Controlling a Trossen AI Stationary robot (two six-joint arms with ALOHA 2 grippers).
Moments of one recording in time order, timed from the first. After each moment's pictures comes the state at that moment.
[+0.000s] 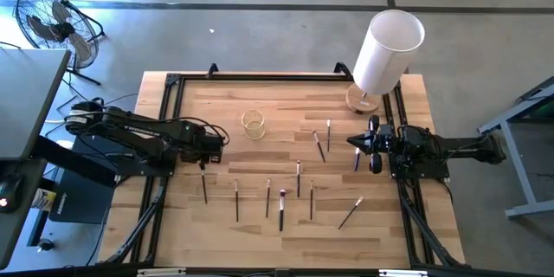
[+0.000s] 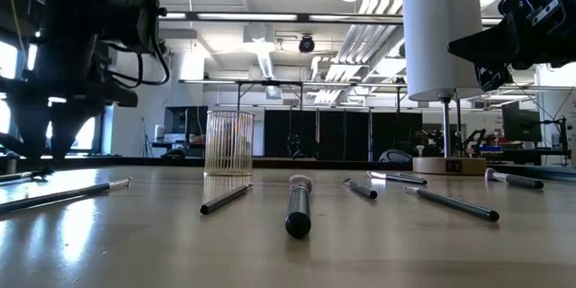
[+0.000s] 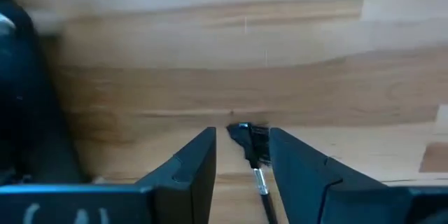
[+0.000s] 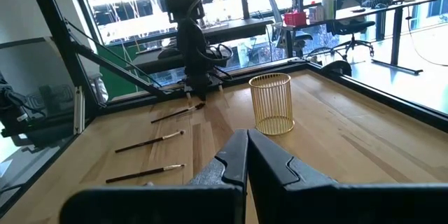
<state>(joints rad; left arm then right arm) -0.01 1.21 0.60 -0.95 0.02 -1.52 0.01 0.05 0.02 0.04 0.15 0.20</state>
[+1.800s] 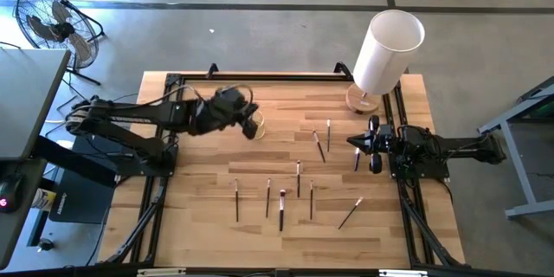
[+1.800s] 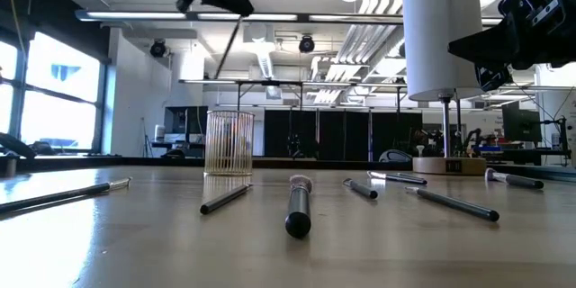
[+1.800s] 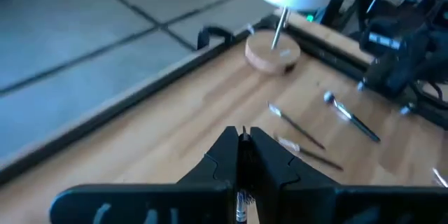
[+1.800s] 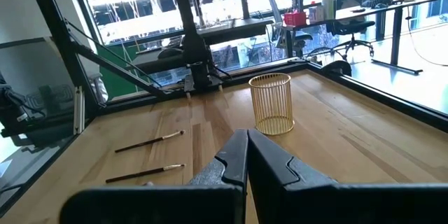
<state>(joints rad) 0.05 1.22 1.08 -0.33 -0.54 -0.42 0.01 0.05 0.02 0.04 0.15 0.20</state>
